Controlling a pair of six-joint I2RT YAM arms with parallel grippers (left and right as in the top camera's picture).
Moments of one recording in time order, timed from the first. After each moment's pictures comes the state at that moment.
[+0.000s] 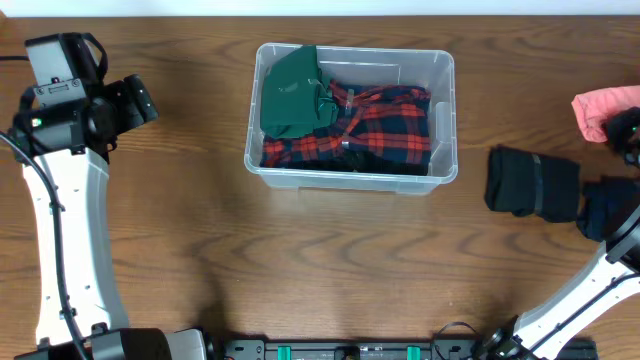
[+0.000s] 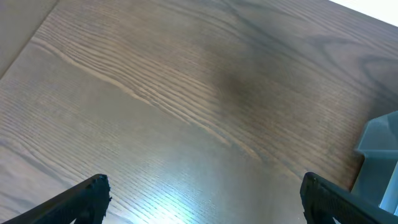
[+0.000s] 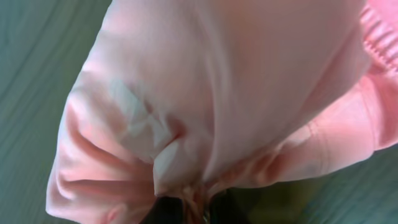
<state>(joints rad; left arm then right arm) 0.24 1.49 1.54 -0.96 -0.14 -0.18 -0.67 2.26 1.55 -0.19 -0.20 0.47</state>
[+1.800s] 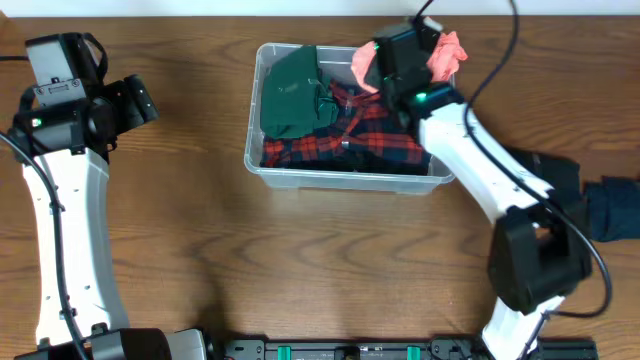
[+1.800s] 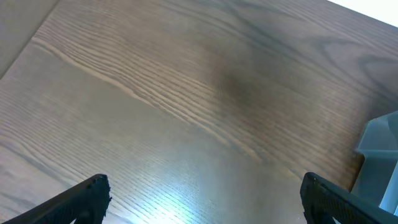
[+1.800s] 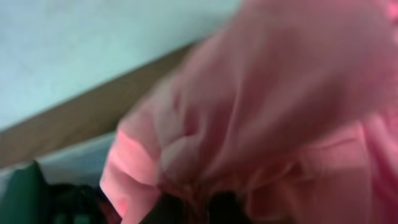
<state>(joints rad) 0.24 1.49 1.54 -0.96 -0.14 -0.18 0.44 1.94 1.54 -0.32 0.35 0.74</state>
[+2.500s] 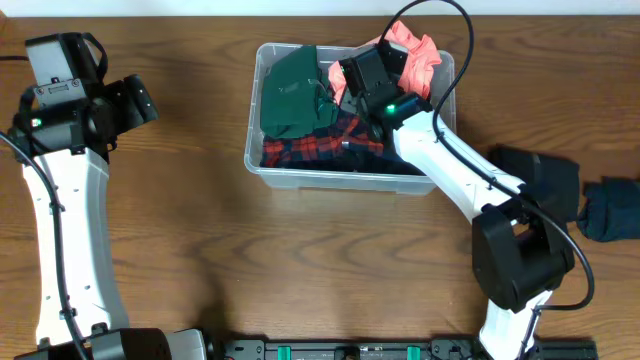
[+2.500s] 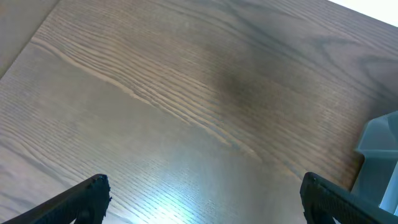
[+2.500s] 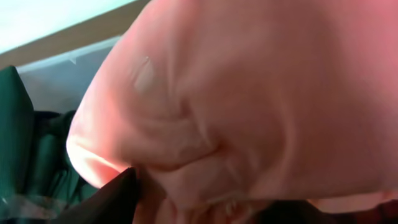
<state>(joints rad) 0.24 1.49 1.54 -0.96 -0.14 -0.18 0.52 1.97 1.54 -0.43 0.34 0.75</state>
